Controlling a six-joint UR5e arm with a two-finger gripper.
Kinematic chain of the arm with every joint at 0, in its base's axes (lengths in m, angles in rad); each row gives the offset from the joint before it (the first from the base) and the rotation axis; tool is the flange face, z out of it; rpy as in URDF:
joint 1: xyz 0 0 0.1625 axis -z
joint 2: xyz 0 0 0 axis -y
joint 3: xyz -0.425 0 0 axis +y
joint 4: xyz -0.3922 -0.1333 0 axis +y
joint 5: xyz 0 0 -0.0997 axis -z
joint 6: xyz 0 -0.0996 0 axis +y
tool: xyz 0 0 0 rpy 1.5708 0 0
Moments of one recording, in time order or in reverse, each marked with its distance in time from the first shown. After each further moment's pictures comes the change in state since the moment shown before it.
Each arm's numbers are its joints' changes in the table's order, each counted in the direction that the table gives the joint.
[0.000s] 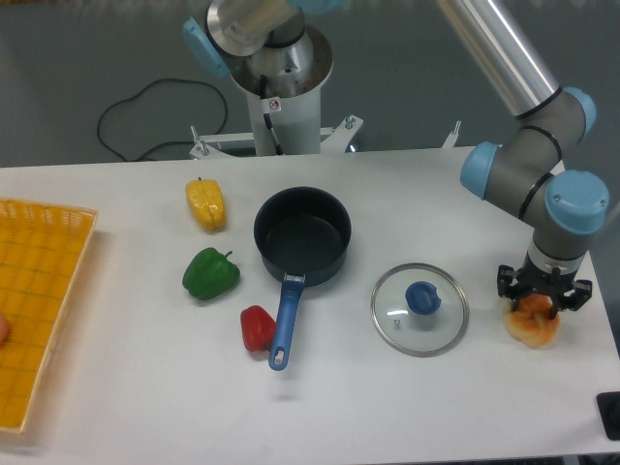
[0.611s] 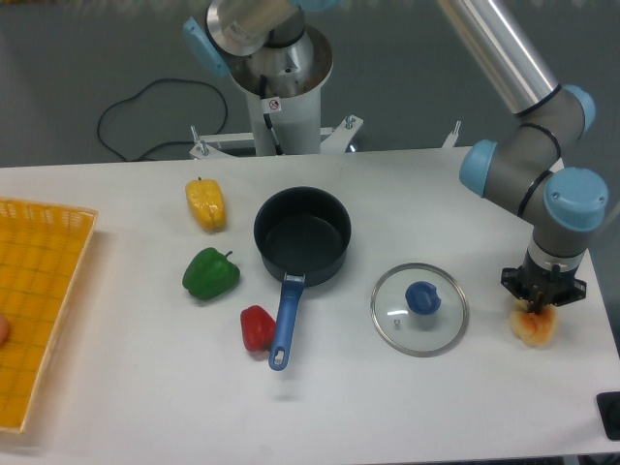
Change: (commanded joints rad) arm -0.008 0.029 0.017 0.000 0.002 -0.011
